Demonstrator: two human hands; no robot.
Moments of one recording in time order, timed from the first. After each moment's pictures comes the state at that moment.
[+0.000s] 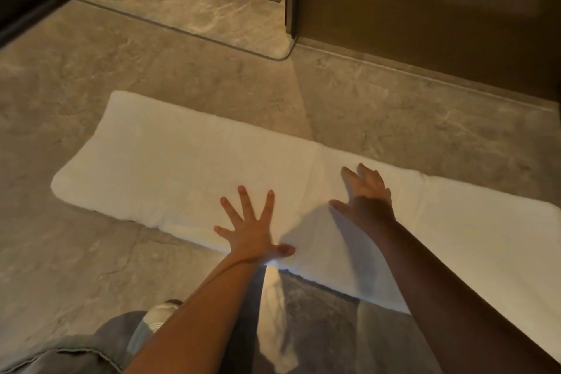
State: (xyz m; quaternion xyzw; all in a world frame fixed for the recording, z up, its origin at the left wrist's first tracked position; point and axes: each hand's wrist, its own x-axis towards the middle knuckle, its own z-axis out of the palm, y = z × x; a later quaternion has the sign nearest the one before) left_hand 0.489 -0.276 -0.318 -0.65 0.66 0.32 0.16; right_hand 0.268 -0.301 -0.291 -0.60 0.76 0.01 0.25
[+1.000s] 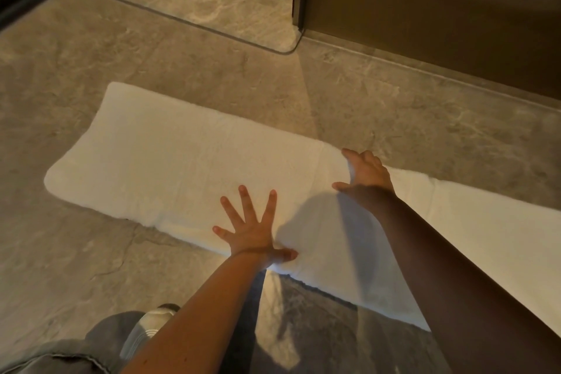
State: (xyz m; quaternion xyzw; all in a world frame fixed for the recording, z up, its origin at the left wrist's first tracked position) left_hand 0.486 -0.277 -0.317 -0.66 0.66 0.30 0.18; right_hand 0.267 -0.348 -0.292 -0.62 0.74 -0.03 0.26
